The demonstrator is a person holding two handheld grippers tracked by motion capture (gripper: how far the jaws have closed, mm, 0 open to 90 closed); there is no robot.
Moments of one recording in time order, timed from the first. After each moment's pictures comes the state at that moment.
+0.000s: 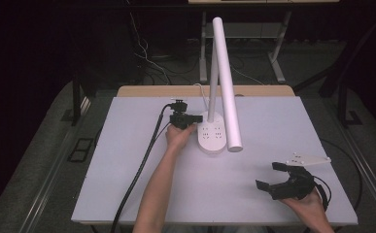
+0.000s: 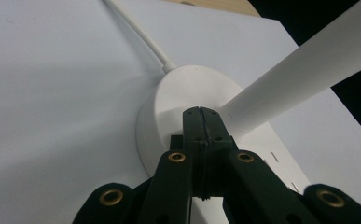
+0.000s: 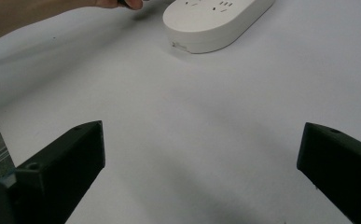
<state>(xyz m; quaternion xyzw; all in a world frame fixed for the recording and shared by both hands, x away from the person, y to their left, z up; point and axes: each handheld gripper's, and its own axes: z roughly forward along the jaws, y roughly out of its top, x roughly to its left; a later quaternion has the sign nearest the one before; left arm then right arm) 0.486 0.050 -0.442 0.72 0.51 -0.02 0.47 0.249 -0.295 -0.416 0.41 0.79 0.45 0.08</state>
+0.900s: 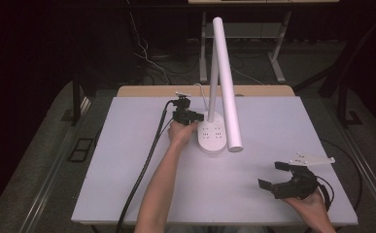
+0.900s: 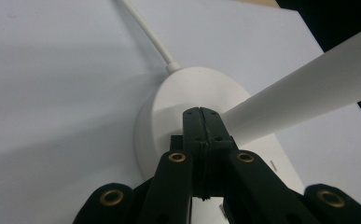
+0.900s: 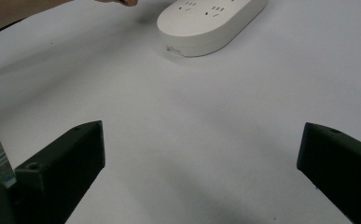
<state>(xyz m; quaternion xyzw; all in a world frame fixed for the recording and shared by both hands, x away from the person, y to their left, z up) 0.492 0.042 -0.429 0.72 0.53 -0.02 0.44 0.247 -0.301 -0.415 0.42 0.78 0.45 0.09</state>
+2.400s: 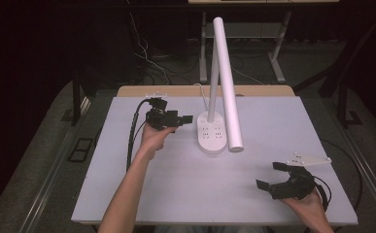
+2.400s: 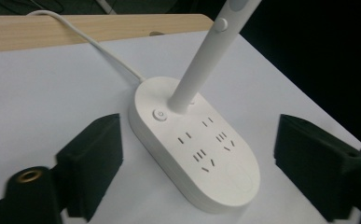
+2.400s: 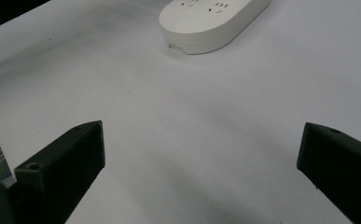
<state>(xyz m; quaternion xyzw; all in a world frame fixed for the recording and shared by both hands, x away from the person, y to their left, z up) 0.423 0.114 -0.367 0.75 0.42 0.02 0.51 0.248 -0.296 -0.418 0.41 0.78 0.45 0.09</state>
